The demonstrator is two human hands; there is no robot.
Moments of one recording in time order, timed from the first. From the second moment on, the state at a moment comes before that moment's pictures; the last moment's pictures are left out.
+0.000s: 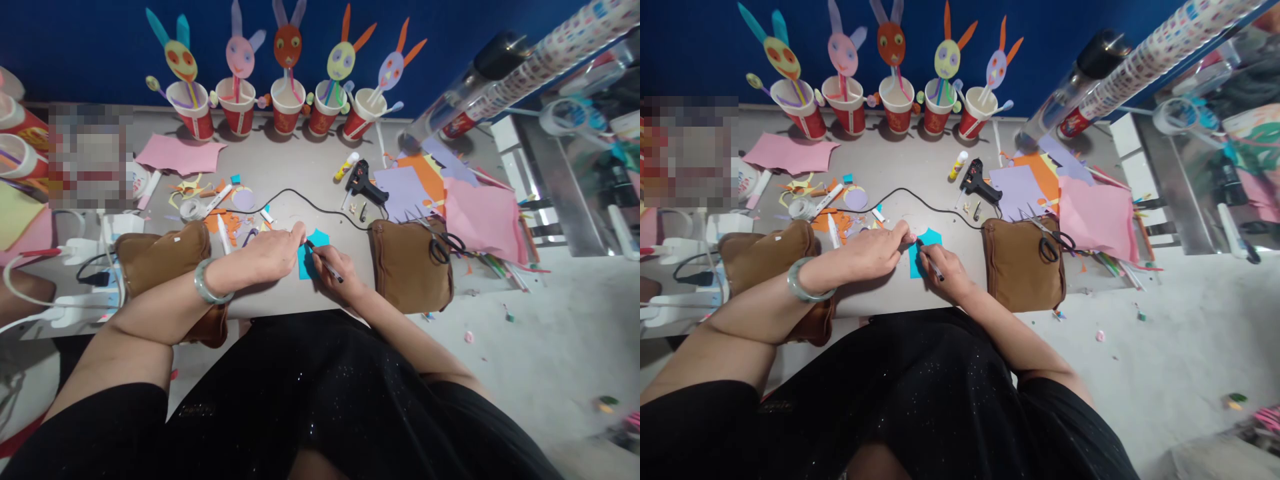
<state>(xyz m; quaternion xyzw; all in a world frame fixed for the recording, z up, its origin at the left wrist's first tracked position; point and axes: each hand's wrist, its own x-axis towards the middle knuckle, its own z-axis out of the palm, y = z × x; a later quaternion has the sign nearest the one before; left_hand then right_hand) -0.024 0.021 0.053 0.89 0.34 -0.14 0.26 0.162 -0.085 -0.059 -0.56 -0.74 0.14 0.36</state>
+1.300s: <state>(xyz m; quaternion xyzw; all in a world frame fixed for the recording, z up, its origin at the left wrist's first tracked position) -0.019 -0.003 0.006 0.99 0.09 -0.05 0.10 0.221 -0.014 -0.036 -0.77 -0.62 -0.01 0.15</state>
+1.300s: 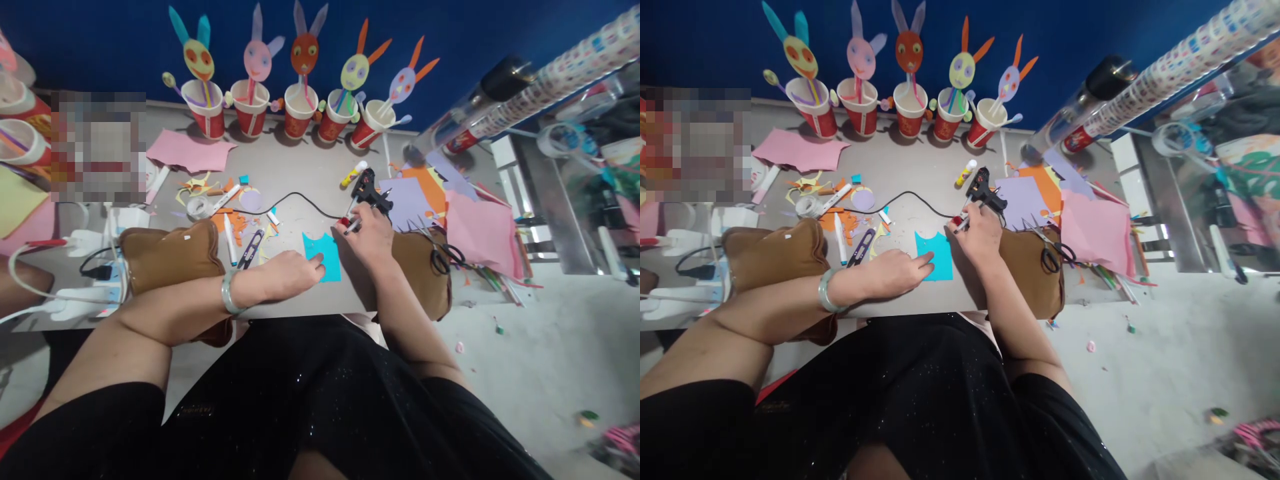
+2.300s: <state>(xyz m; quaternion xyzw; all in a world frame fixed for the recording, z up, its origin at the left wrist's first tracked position) -0.018 -0.011 -0.017 0.98 0.13 -0.07 0.11 0.194 -0.040 -0.024 -0.61 -0.72 0.21 0.27</state>
